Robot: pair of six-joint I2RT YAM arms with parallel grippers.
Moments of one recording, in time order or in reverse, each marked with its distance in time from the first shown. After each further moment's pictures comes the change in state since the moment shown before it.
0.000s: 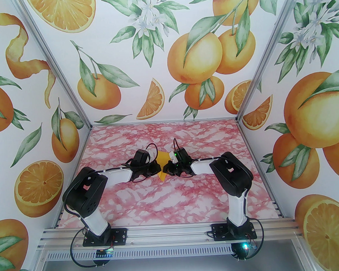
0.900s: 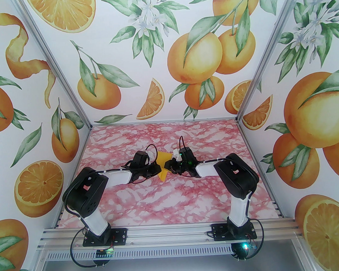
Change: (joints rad) left arm 0.000 0.000 -0.043 0.084 0.028 -0.027; right arm -0.032 -0.042 -0.093 0.260 -0.056 0.159
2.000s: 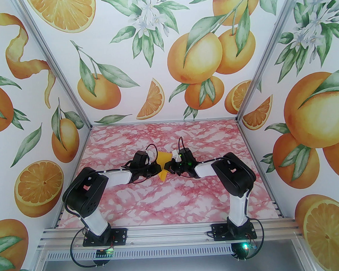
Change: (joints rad) left arm 0.000 0.000 -0.002 0.015 0.010 -0.002; right arm -0.001 0.036 0.000 0.021 -0.026 0.011
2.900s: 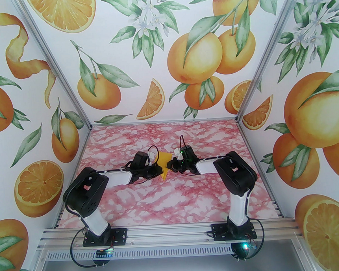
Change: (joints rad) left arm -0.015 0.019 -0.010 0.000 0.078 0.010; right arm -0.039 0.000 0.055 -0.159 0.019 -0.133
